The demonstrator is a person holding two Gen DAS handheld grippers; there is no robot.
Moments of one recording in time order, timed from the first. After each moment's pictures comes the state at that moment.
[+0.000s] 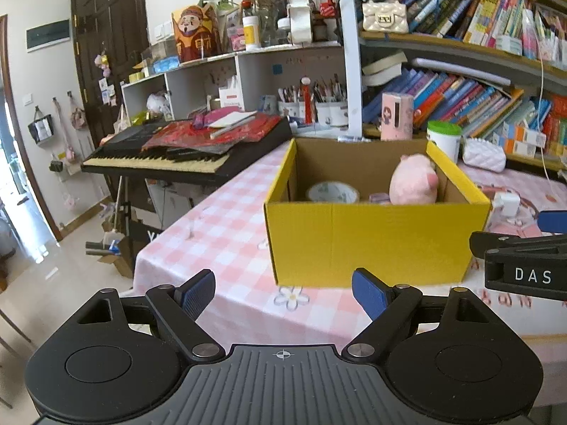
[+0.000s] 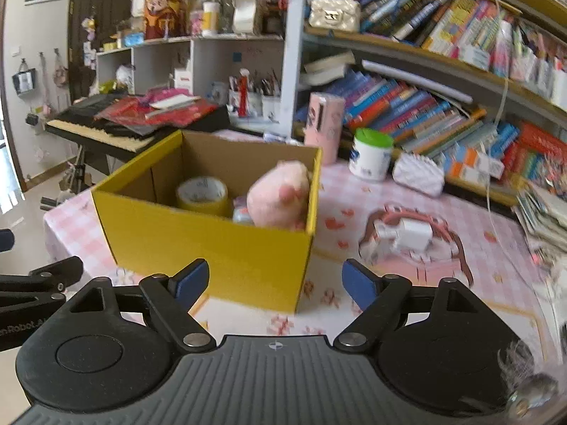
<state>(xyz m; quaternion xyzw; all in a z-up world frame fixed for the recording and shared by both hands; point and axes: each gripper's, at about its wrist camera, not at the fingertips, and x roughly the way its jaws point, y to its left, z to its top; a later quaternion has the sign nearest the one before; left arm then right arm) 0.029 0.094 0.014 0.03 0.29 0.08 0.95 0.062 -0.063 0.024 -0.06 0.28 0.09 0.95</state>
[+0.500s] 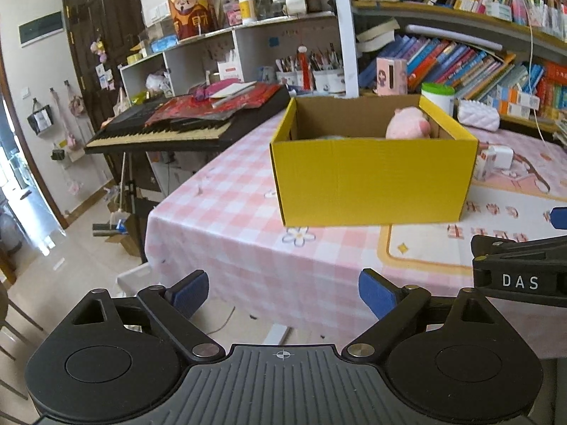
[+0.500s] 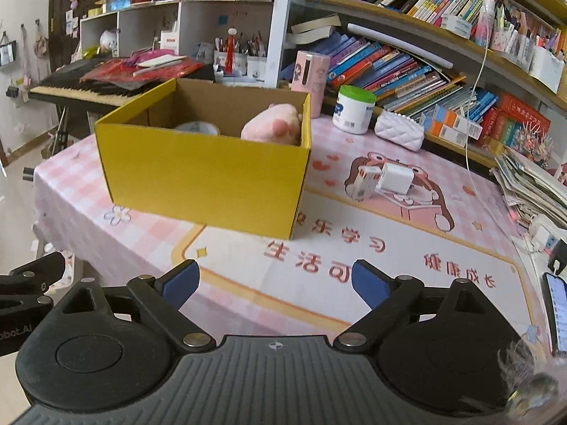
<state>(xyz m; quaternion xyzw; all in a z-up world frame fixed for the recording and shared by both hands) -0.012 0.096 -0.006 0.05 0.33 0.08 0.94 0.016 -0.052 -0.005 -0.08 0.33 0.05 0.94</state>
